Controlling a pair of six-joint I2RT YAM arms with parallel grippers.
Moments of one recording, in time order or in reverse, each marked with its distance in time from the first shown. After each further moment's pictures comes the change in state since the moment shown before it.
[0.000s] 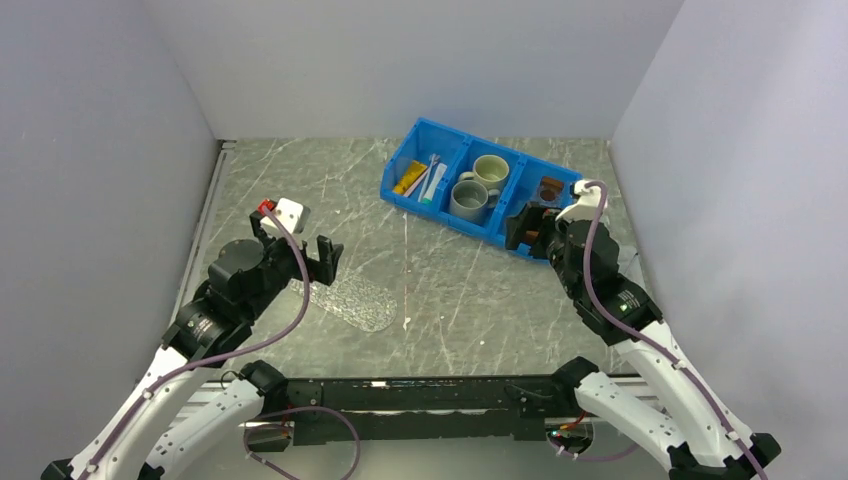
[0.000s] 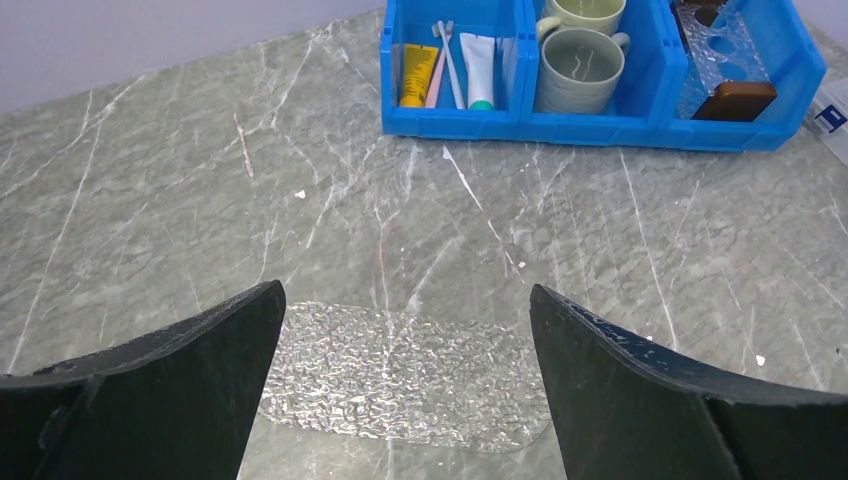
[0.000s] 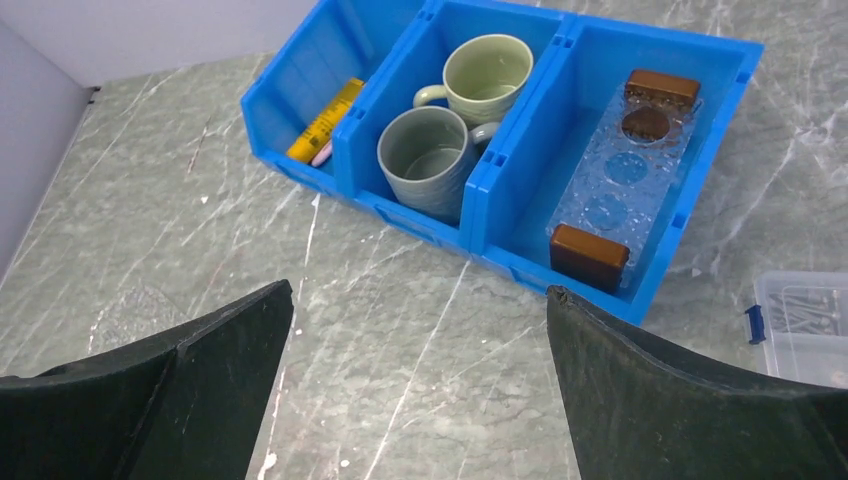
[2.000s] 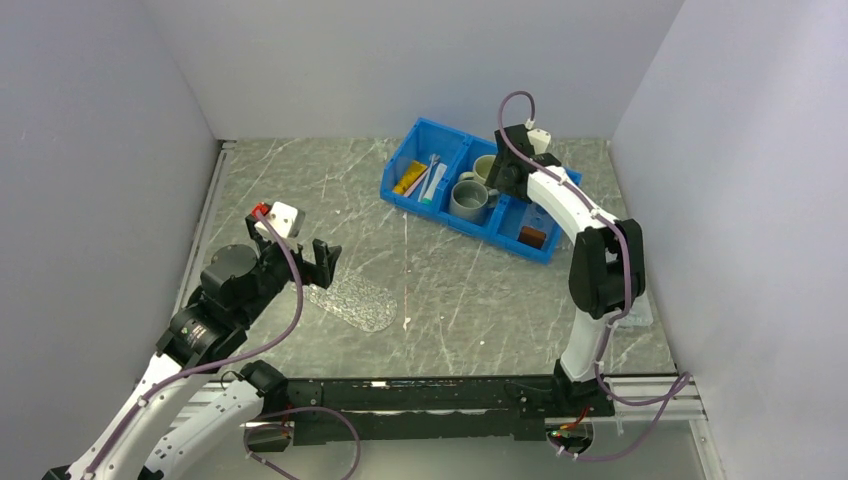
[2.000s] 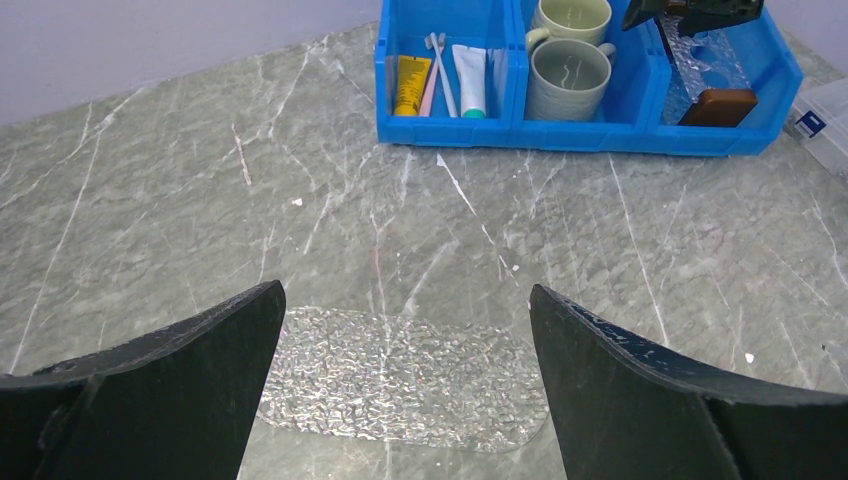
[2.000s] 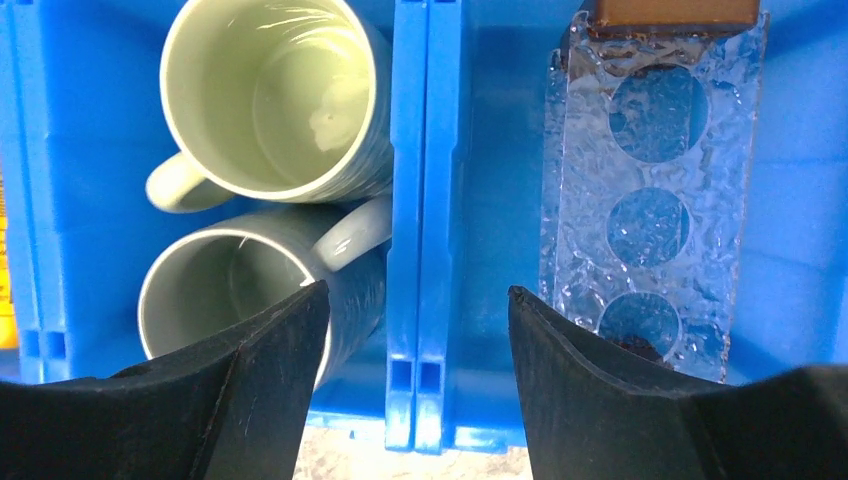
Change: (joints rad) left arm 0.001 -0.044 -0.005 -0.010 0.015 0.007; right arm -0.256 1.116 0.654 -0.159 0.016 0.238
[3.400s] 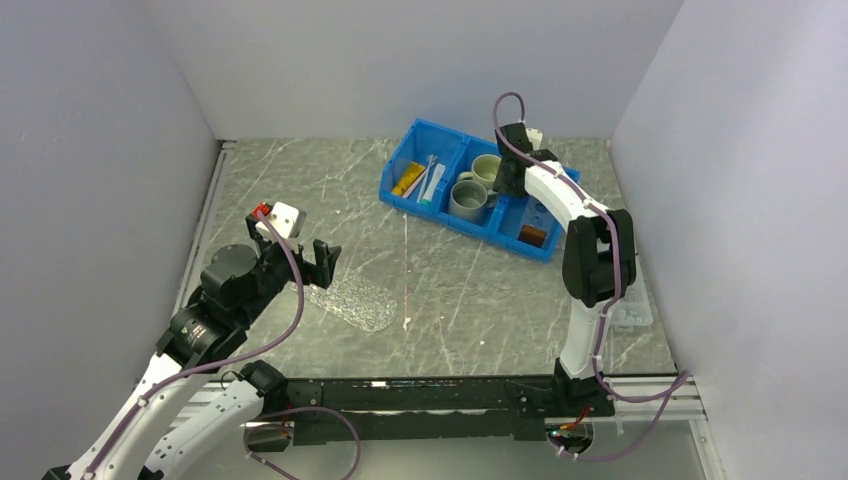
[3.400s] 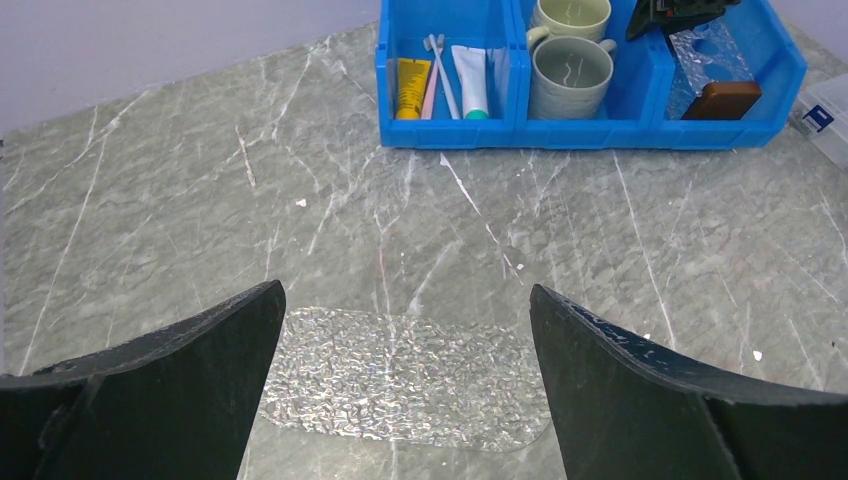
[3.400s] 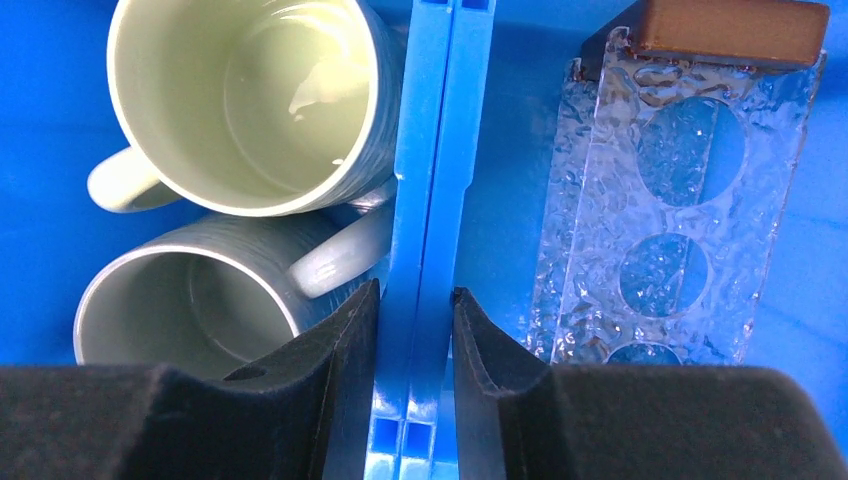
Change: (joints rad) left arm 0.000 0.000 0.000 0.000 0.000 0.014; right arm -0.026 0.107 0.073 -0.019 -0.087 -0.125
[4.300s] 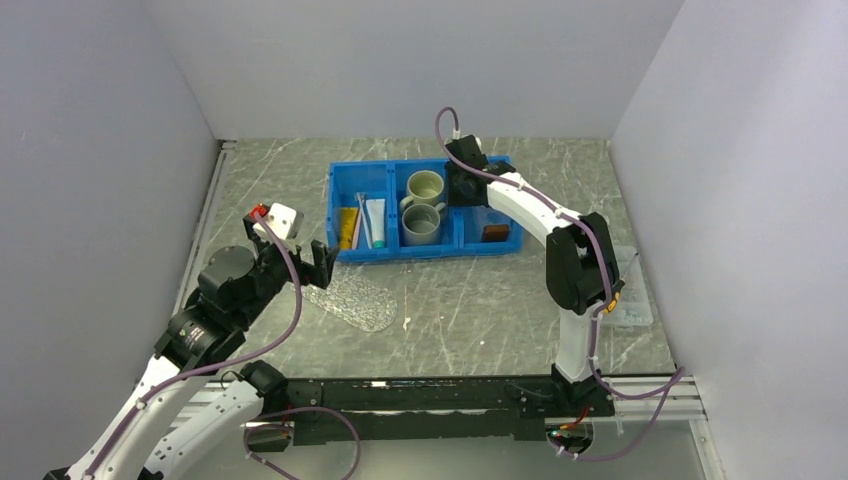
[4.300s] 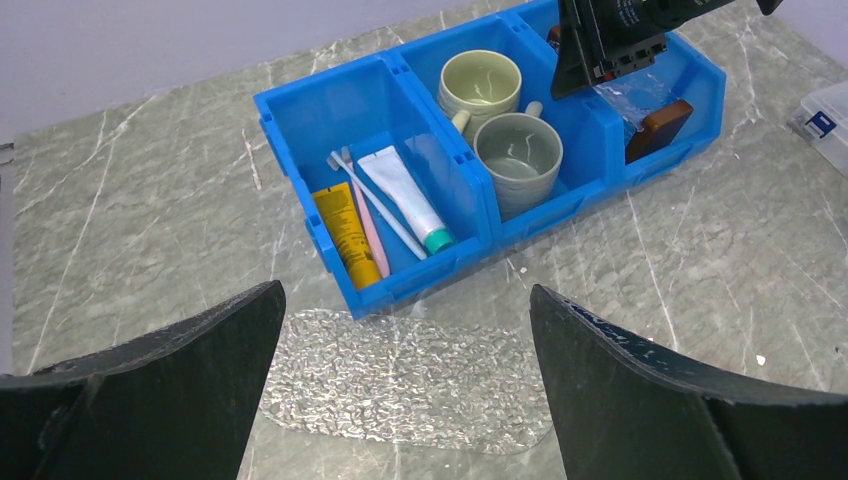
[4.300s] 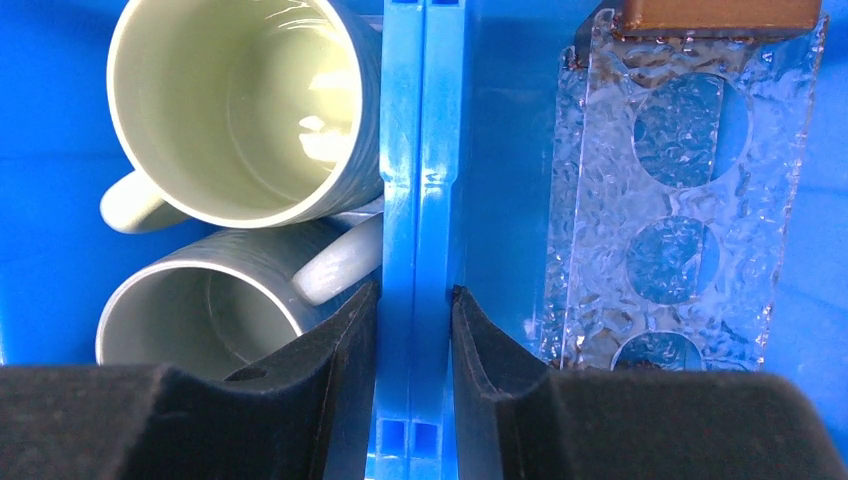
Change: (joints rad) left arm 0.000 -0.011 0.000 -0.001 -0.009 0.004; right arm 0.227 0.001 -0.011 0.079 -0.134 -0.130
